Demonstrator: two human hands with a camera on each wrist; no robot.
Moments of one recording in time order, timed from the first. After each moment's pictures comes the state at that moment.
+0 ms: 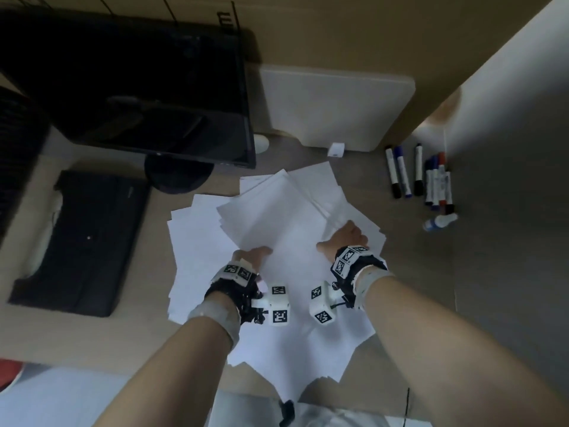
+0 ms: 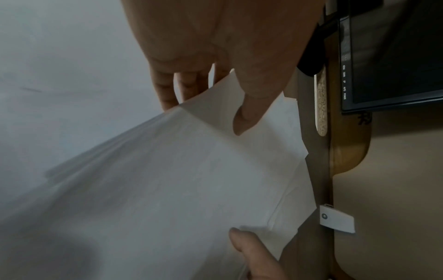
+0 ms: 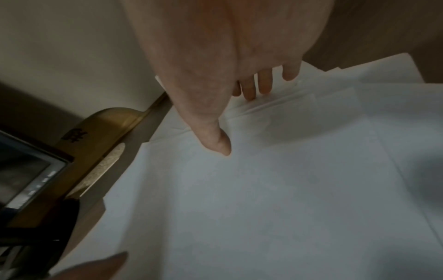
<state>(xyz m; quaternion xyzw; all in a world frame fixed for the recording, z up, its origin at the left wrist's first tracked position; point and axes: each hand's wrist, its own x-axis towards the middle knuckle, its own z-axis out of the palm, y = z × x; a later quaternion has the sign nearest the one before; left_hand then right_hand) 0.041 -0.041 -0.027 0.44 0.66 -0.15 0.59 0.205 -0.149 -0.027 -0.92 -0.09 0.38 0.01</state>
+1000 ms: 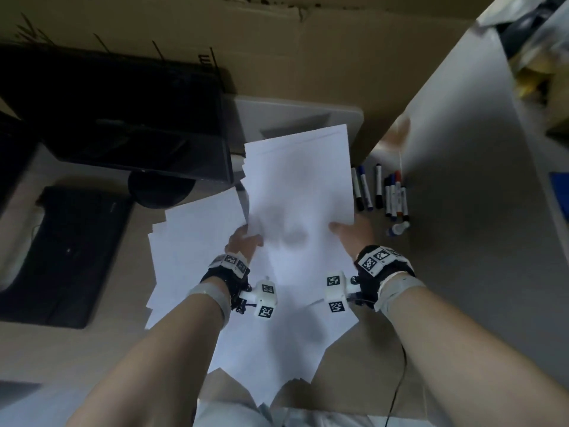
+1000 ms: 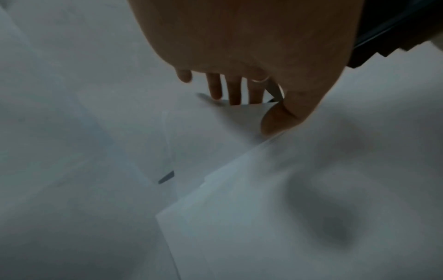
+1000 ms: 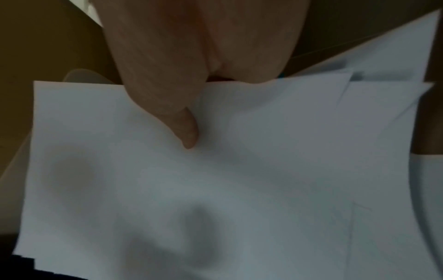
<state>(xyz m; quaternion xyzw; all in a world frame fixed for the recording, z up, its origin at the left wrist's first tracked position) 0.090 -0.050 0.010 0.57 0.60 -0.07 0.55 0.256 -0.205 0.064 -0.83 -0.02 0.33 0.46</state>
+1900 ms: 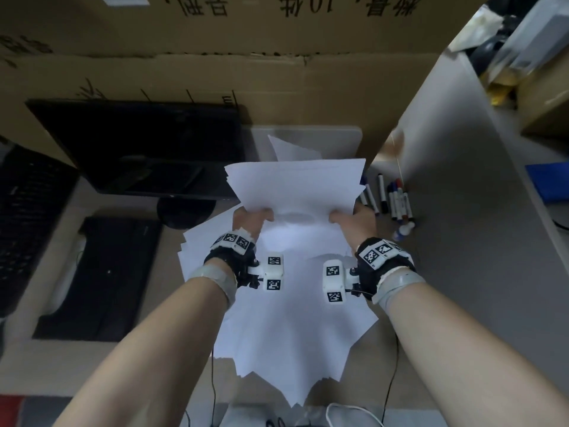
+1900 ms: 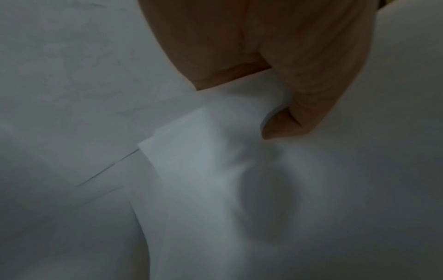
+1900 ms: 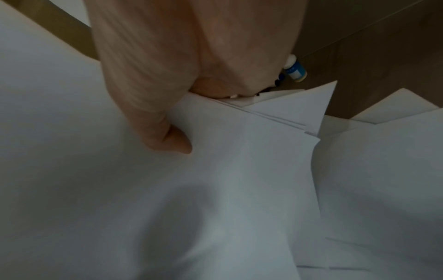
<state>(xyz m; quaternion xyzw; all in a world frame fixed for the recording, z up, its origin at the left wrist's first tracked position) 0.093 -0.016 0.115 0.56 0.56 0.11 0.60 0.216 -0.183 0.132 -0.78 -0.03 0.29 0.55</state>
